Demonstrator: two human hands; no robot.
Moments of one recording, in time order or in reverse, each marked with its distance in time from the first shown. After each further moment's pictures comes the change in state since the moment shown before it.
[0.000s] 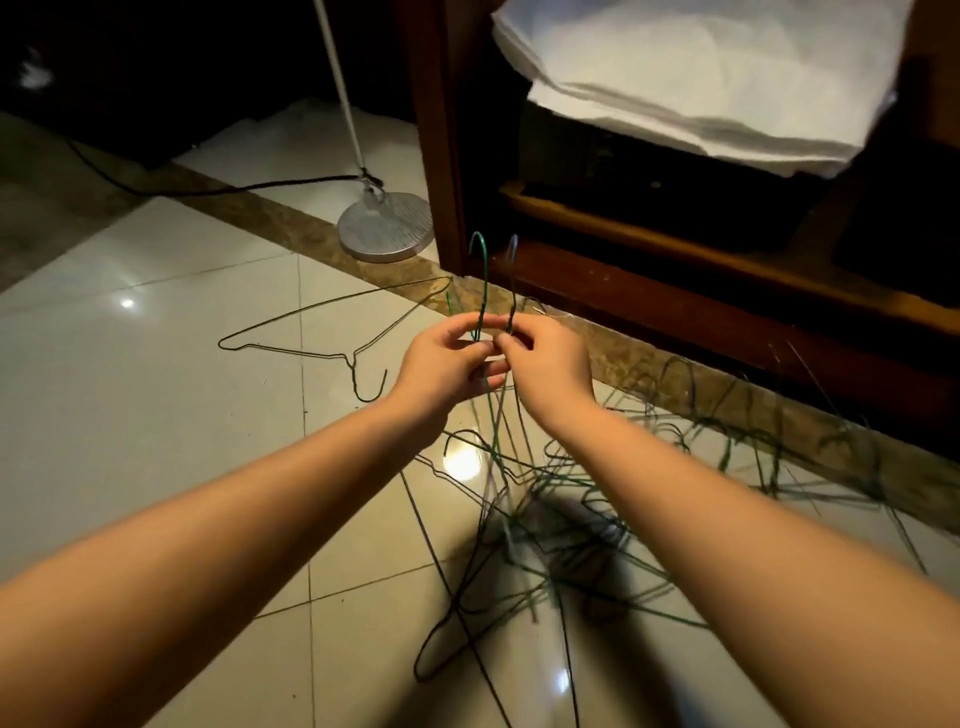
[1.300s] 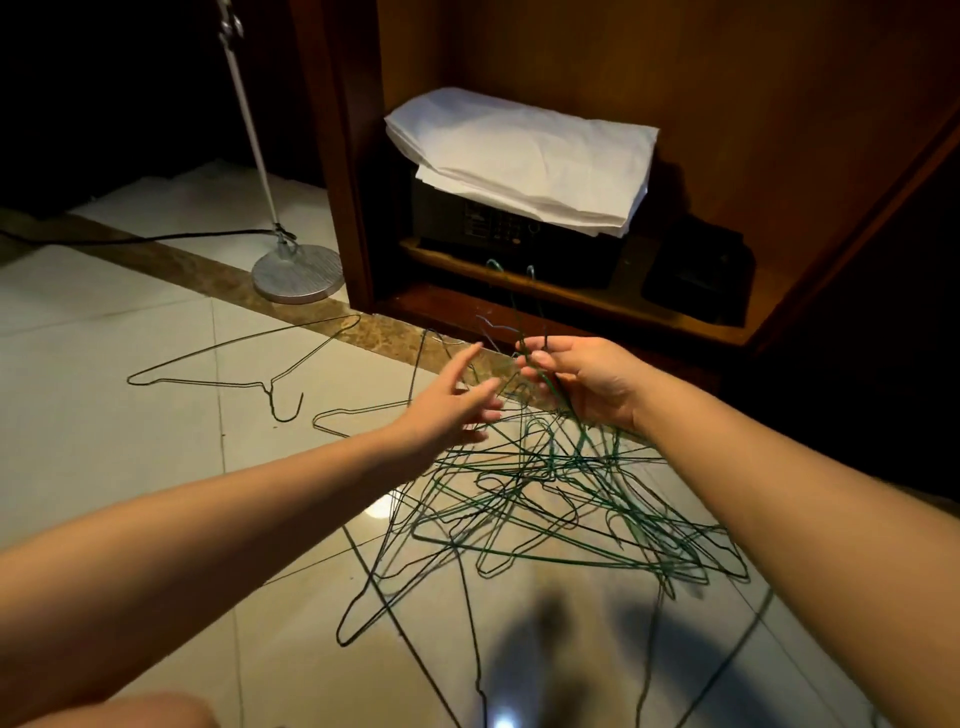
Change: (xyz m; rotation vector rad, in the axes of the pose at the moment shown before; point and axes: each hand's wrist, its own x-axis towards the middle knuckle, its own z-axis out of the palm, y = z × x) left_hand -0.094 0.007 0.072 0.094 -0.346 -0.045; right_hand -0.087 -0.006 -0.170 0.730 -0.272 0.426
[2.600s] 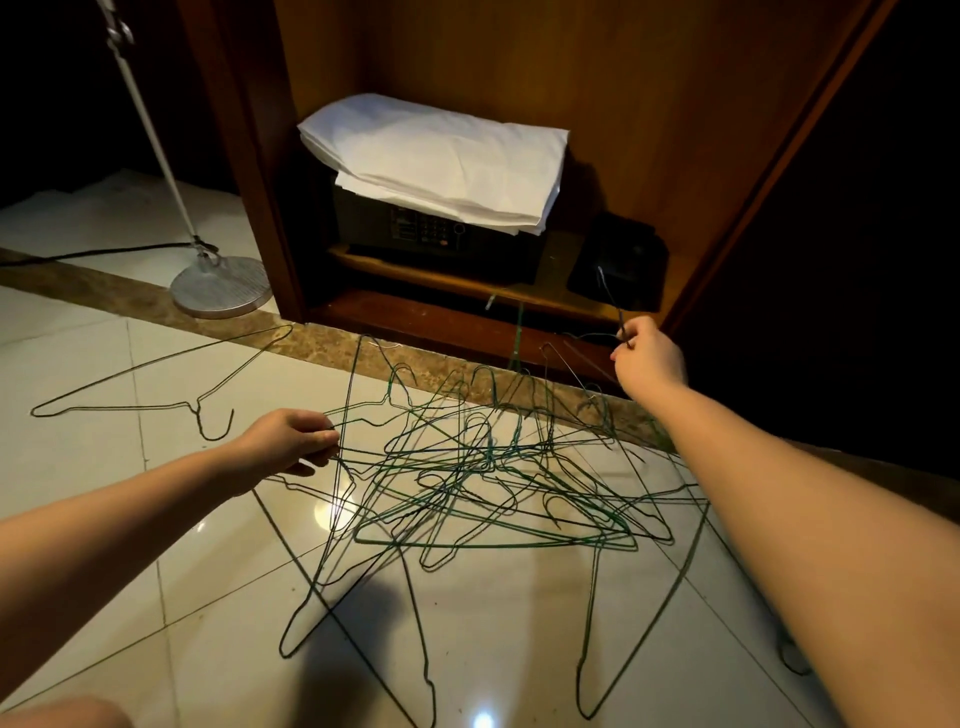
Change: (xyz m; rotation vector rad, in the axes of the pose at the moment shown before) left_hand 0.000 -0.029 -0.081 0.570 0.049 -0.152; right_hand -0.032 0.010 -0.129 -0.967 0.951 -0.131
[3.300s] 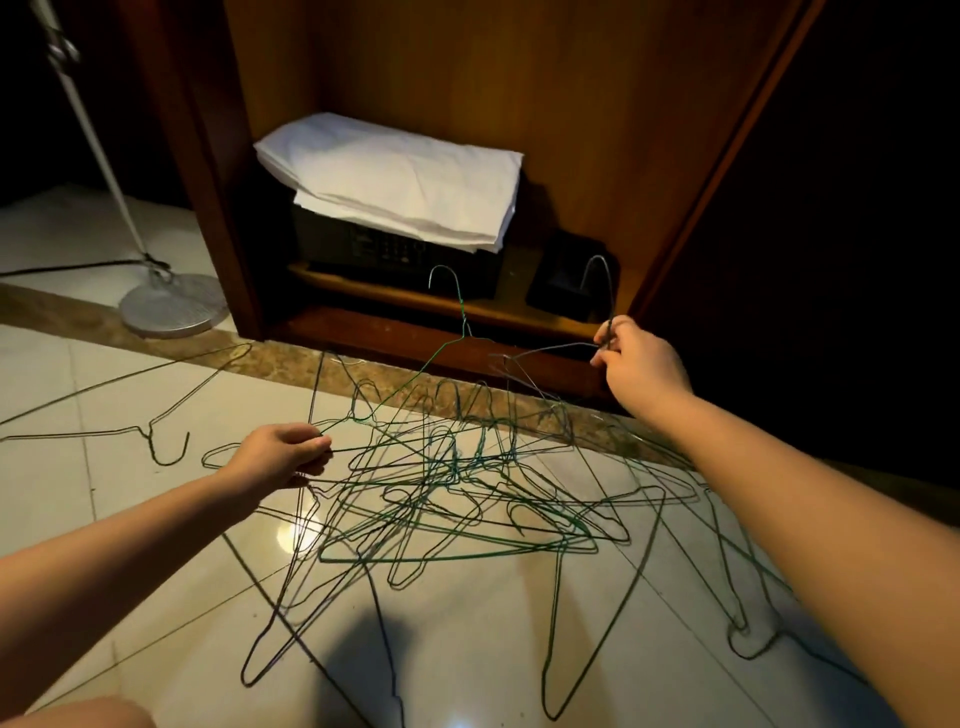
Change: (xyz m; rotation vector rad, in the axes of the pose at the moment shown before) left_hand -0.014 0.029 0.030 -0.219 0.087 0.008; right_hand -0.031 -0.005 -0.066 -0.159 -0.016 -0.230
